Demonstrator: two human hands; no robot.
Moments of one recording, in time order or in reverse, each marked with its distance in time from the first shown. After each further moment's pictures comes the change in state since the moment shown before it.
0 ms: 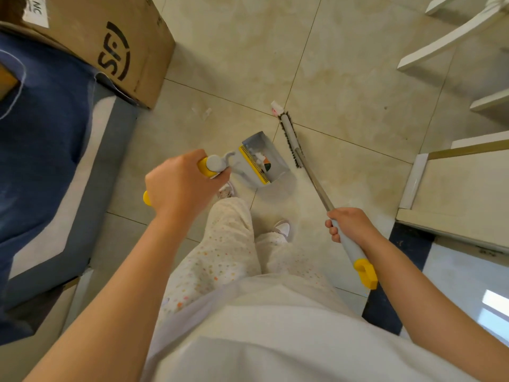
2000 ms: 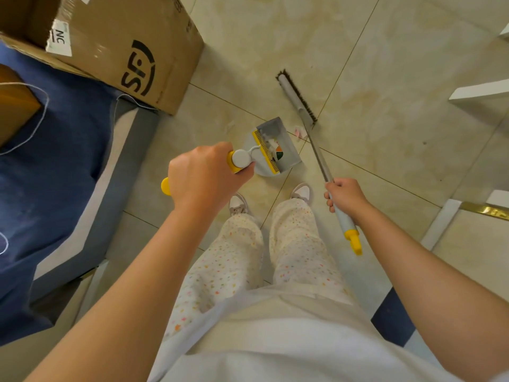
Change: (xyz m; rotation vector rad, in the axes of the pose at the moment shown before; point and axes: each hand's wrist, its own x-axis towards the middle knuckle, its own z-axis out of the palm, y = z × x) left_hand 0.203 0.040 0.004 0.124 -0.029 0.027; right_hand 0.137 -0.230 0.058 -0.336 -0.068 -0.191
